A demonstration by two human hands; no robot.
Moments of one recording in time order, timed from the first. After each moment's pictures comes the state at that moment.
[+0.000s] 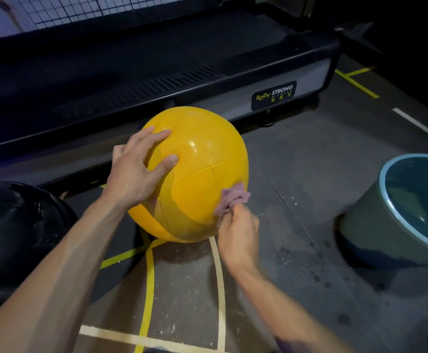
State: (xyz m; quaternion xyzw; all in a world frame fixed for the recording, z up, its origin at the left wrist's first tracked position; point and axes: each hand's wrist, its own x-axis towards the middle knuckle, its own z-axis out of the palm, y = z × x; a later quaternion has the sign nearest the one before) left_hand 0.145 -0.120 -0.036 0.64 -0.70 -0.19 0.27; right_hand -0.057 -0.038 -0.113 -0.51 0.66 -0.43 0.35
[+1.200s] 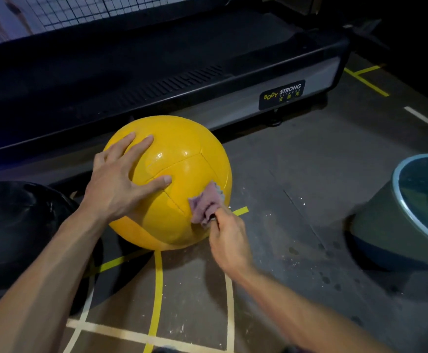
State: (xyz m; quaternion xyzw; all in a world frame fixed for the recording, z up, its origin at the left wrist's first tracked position) left_hand 0.187 -0.100 -0.031 0.67 -0.70 -0.15 0.19; right_hand -0.029 -0.041 -0.118 -0.62 0.55 -0.45 0.34
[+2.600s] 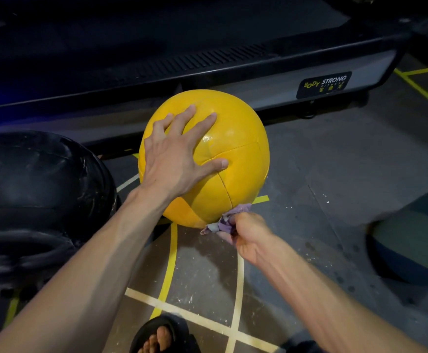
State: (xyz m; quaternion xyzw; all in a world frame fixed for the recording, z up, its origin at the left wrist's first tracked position) left_hand 0.150 -0.085 -0.046 0.68 -0.71 -0.05 0.17; right_hand -0.005 -0.046 -0.124 -0.10 0.62 -0.31 0.71
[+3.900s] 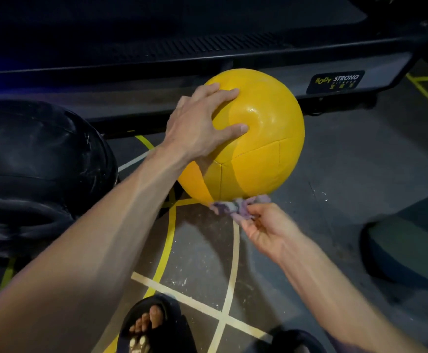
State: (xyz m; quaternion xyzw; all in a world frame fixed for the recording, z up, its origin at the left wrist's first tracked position) left_hand 0.138 -0.115 -0.032 0.65 -0.70 -0.15 0.24; right_hand -0.035 -0.040 -0.100 0.03 0.51 -0.39 0.76
